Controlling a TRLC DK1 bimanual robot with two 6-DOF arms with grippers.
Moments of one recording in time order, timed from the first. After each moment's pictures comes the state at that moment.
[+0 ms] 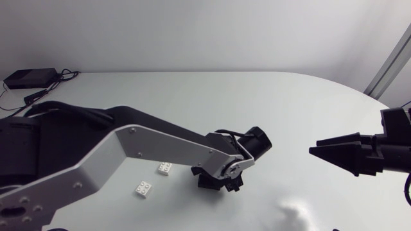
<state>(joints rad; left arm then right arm) -0.99 2.17 1.38 -0.33 -0.66 1.83 -0.45 1.05 0.72 -0.86 -1.08 -0.70</state>
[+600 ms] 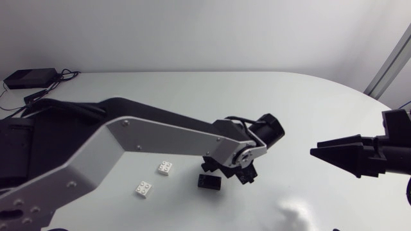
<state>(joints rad) -1.00 2.16 1.52 -0.45 -0.58 1.69 -0.46 1.04 0.72 -0.89 -1.09 -0.71</state>
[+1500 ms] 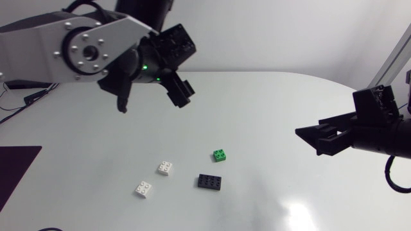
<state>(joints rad) -0.66 1.48 1.29 -0.35 -0.41 0.60 -0.02 0.86 0.69 -0.43 -0.36 -0.24</state>
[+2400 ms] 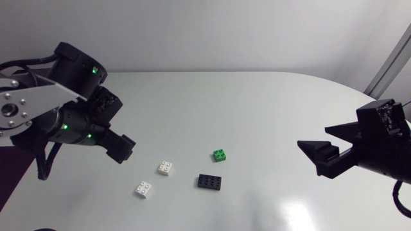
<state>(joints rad) -0.44 1.19 0.91 -0.74 -0.29 0.21 0.16 0.64 0.62 -0.51 -0.15 -0.22</state>
